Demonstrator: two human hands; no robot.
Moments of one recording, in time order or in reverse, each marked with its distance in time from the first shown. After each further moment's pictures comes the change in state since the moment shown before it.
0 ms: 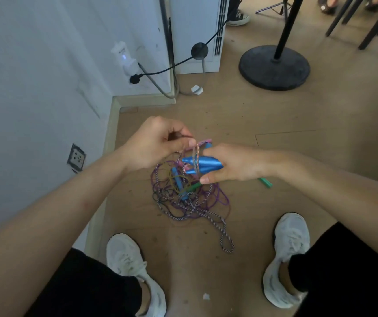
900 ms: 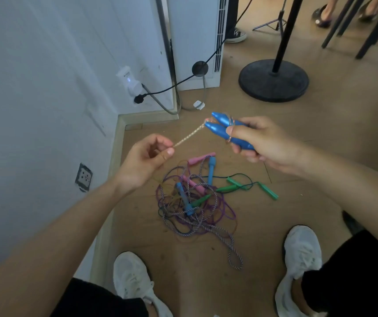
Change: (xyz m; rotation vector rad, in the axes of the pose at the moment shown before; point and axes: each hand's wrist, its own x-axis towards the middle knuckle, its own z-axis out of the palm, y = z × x) left_hand -0.016 -0.043 -0.003 -0.348 0.207 -0.234; right_hand -0.019 0.013 -0.038 0.925 0.466 0.084
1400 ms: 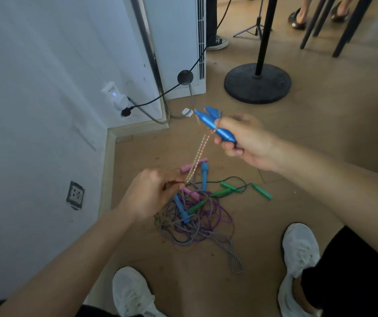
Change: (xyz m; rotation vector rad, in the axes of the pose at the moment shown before) left_hand -0.013 0.009 0.032 0.610 -0.153 0.390; right_hand 0.019 -0.001 -0.002 0.354 0.176 0.093
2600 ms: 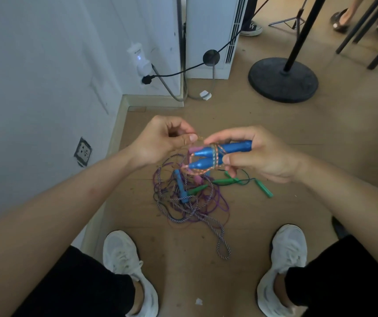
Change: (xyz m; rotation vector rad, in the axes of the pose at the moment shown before) left_hand 0.019 -0.002 -0.020 -0.588 0.090 -0.269; right_hand -0.033 0.025 0.006 -0.278 -0.538 -0.122
